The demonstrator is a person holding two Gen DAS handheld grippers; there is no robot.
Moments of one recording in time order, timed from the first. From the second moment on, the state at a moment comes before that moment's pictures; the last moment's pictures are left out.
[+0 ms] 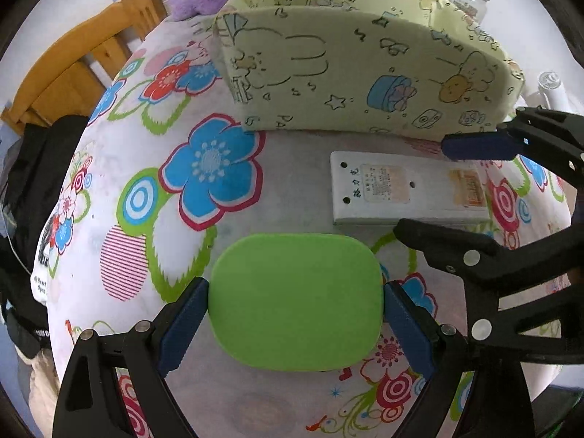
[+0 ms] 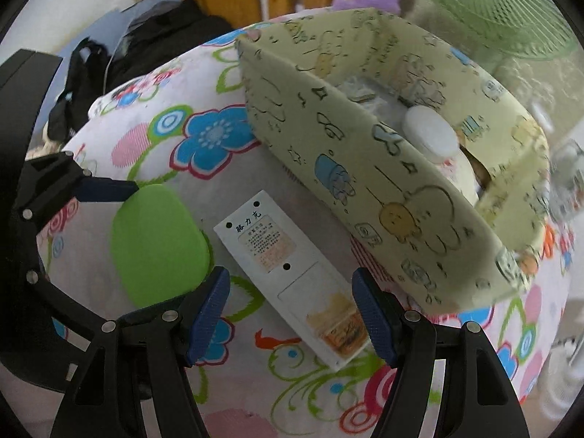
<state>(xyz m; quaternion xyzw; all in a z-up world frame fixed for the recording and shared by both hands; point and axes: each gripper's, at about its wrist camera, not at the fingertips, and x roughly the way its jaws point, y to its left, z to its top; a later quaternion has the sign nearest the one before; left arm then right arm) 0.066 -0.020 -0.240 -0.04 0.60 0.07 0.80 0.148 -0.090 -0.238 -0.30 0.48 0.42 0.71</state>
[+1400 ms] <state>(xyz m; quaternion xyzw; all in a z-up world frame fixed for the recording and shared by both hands) 0.060 -0.033 -0.233 0.01 0.61 -0.01 0.79 0.115 -0.113 -0.244 -0.18 0.57 0.32 0.73</state>
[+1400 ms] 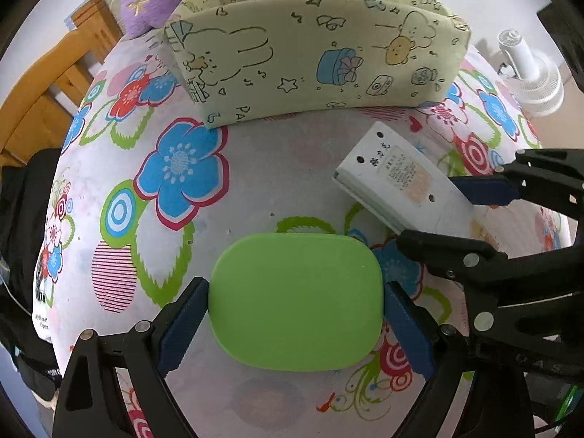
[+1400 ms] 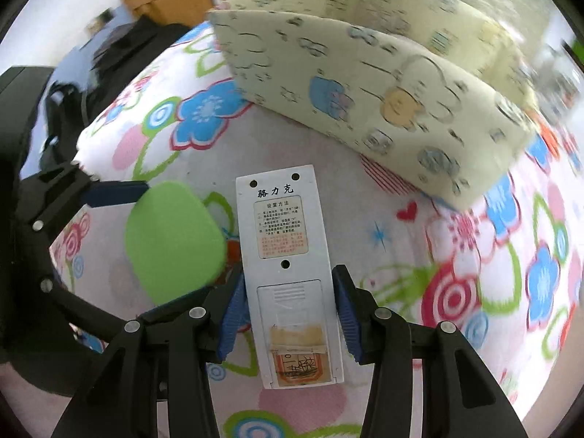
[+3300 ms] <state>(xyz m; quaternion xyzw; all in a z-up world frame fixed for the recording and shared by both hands) 0.063 -0.018 -0.107 0.05 0.50 -0.04 0.87 0.093 -0.135 -0.115 -0.04 0.52 0.14 0.84</state>
